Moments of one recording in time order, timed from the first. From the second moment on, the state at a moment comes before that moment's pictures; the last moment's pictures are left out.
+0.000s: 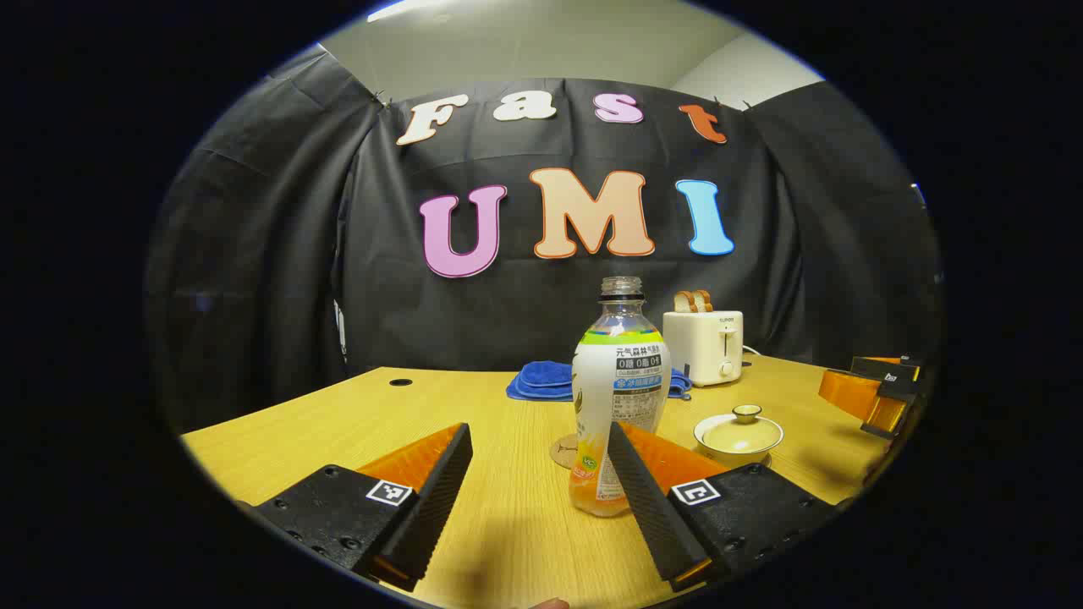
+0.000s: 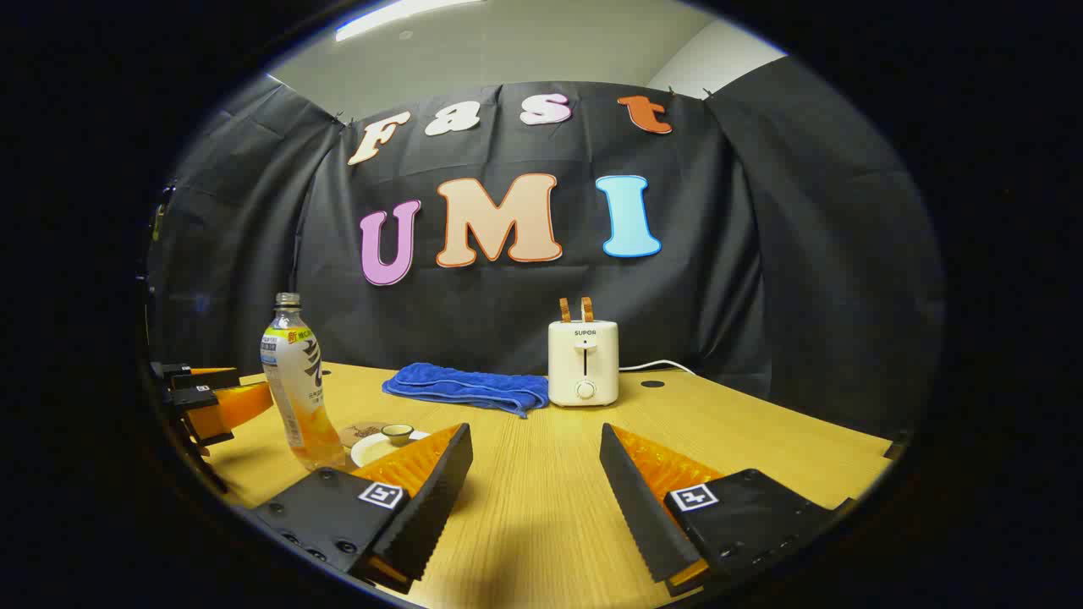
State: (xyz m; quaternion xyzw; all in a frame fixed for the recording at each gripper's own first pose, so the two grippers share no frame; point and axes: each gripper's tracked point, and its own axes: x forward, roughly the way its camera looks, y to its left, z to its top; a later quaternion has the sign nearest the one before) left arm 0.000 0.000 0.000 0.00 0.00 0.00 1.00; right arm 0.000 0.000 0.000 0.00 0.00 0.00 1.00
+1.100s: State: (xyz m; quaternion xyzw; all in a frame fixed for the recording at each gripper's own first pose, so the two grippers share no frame) left arm 0.001 0.000 -0.001 0.00 0.00 0.00 1.00; right arm 0.000 0.000 0.000 0.00 0.00 0.00 1.00
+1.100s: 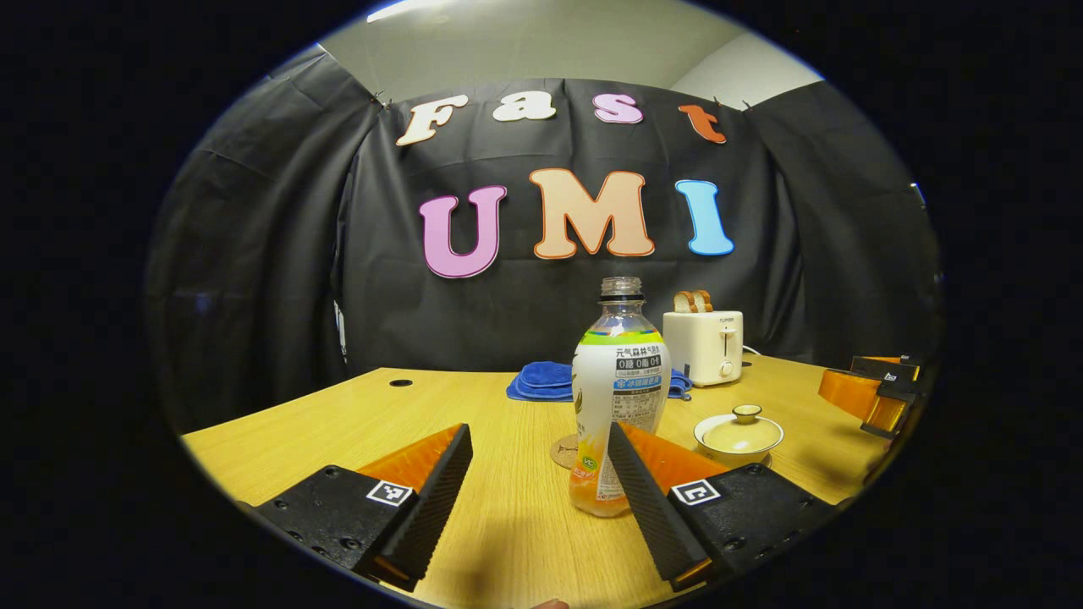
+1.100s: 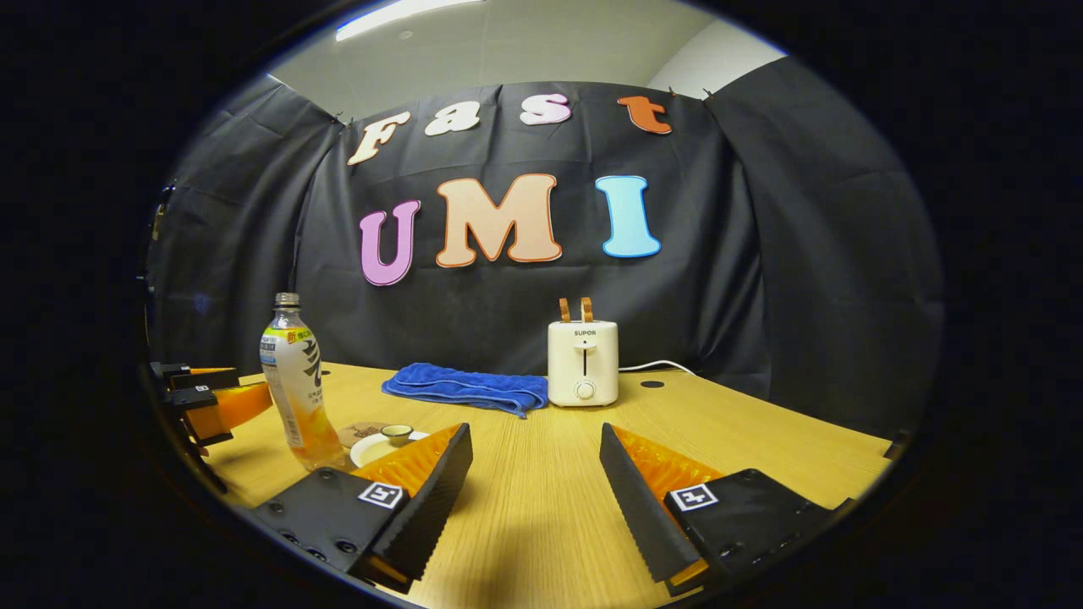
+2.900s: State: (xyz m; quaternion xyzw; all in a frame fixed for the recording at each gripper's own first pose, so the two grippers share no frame) left arm -0.001 0.000 -0.002 0.00 0.00 0.00 1.00; right arm 0.046 0.120 -0.016 -0.03 0.07 0.15 0.99
